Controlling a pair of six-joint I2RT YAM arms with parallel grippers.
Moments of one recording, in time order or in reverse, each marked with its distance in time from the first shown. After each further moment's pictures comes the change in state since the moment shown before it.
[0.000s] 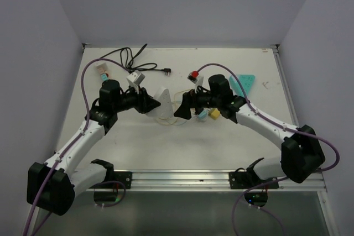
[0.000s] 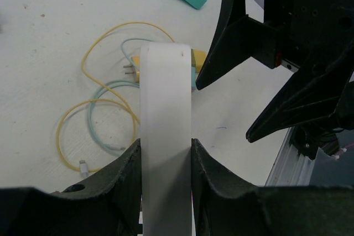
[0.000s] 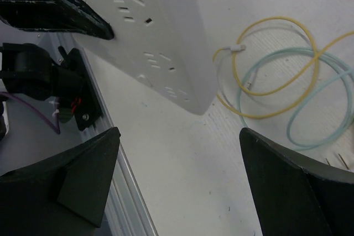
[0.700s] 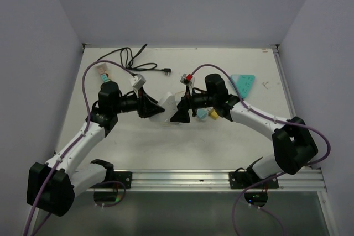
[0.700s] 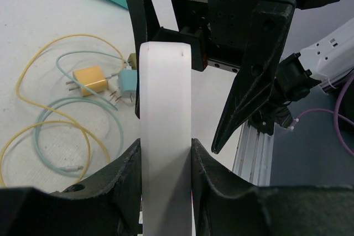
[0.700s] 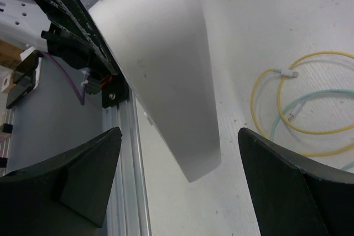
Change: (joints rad) left arm 0.000 -0.004 -0.038 0.124 0.246 -0.039; right arm 0.016 0.097 0.001 0.177 -0.264 -0.071
